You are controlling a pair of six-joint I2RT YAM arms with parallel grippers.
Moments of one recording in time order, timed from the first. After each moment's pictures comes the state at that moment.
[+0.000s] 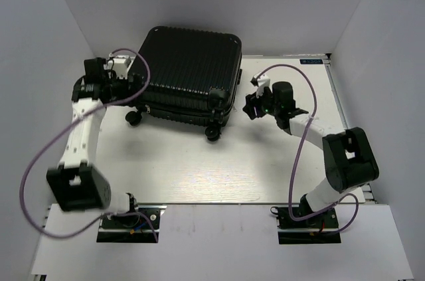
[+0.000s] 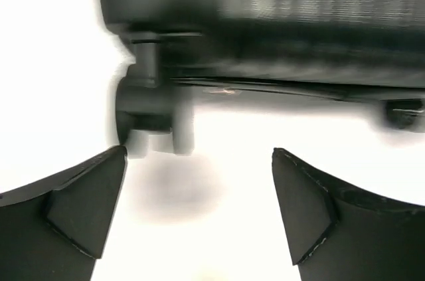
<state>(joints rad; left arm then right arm) 0.11 1.44 1.37 -0.78 0.27 0.17 0.35 1.59 0.87 0.23 -0.36 -0.16</state>
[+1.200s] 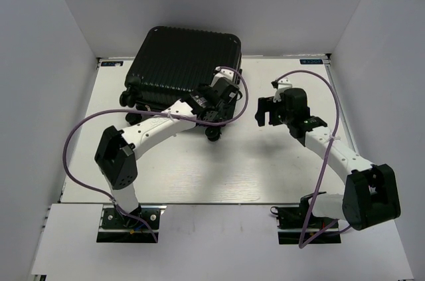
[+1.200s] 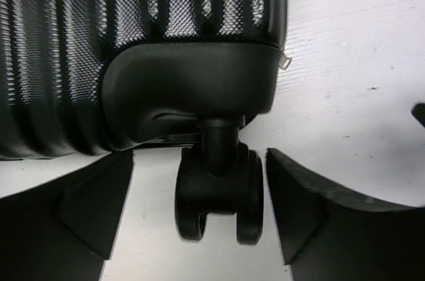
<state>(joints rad) -0.87 1.75 1.57 -0.66 -0.51 -0.39 0.34 1.27 0.80 -0.13 -0.08 0.09</state>
